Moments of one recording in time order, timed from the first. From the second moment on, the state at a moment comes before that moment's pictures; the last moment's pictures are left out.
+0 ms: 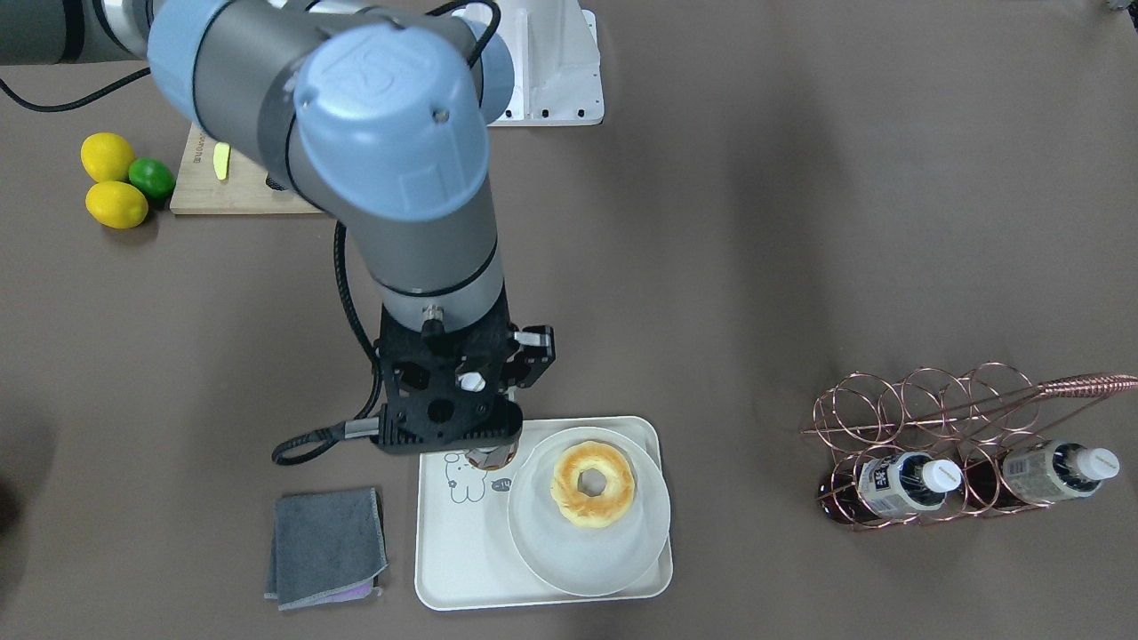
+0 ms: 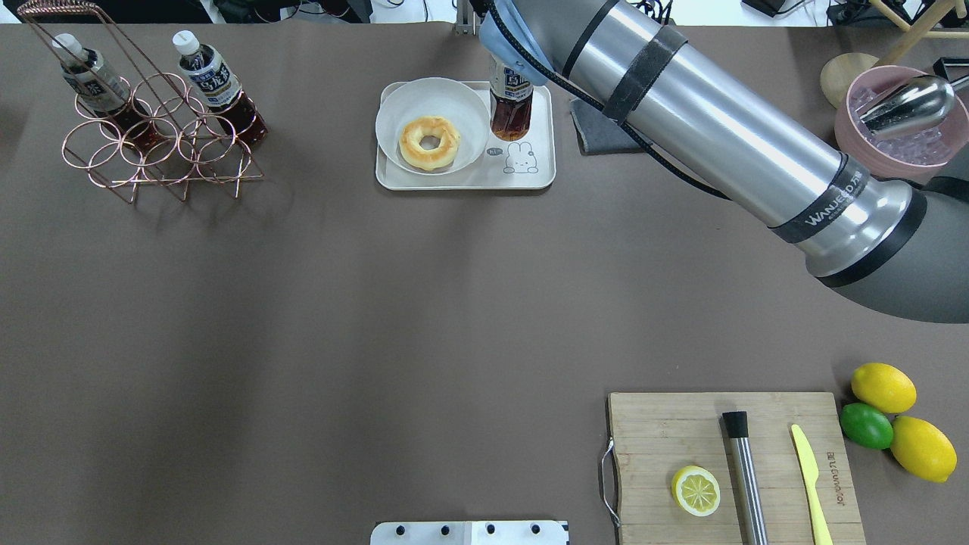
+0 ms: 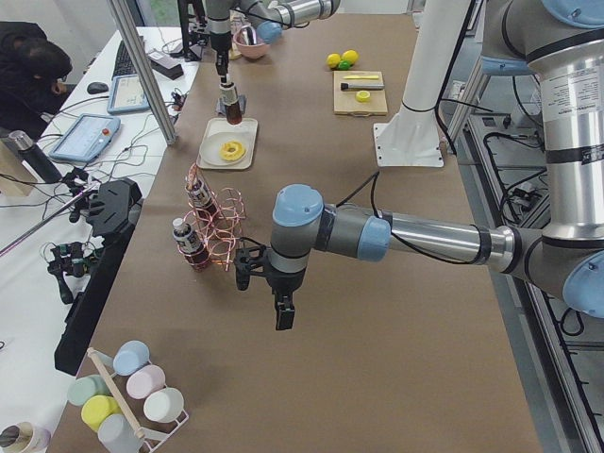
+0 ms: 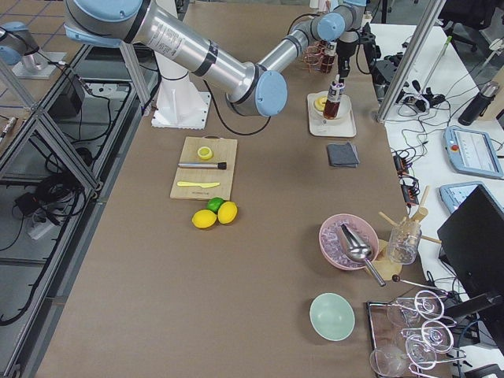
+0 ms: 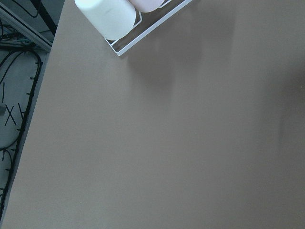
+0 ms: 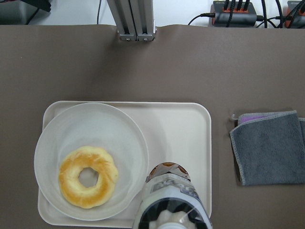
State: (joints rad) left arm -1.57 -1.38 -1.91 -1.64 -2.13 -0.32; right arm 0.93 -0.37 1.08 -1.65 2.10 0.84
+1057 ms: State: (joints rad) left arm -1.57 -1.42 -1.90 -1.59 -2.13 -0.32; right arm 0.94 -0.37 0.92 -1.48 2.09 0.83
